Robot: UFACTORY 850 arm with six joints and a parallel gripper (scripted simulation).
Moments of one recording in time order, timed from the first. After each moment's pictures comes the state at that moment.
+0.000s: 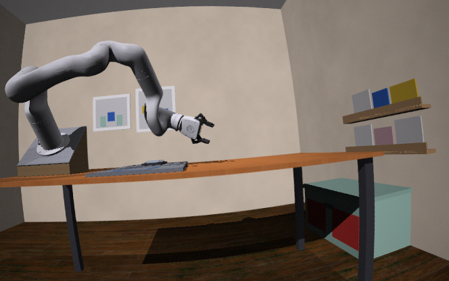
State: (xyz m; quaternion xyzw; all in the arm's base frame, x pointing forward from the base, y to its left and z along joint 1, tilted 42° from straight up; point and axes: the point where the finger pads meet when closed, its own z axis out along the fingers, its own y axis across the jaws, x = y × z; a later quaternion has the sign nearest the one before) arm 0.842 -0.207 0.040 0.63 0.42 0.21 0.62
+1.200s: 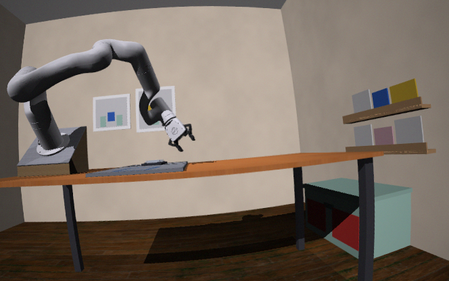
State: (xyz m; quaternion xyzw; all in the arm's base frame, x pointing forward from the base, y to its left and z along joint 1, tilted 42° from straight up) arm 0.735 -0.149 -0.052 0.71 0.48 -0.07 0.51
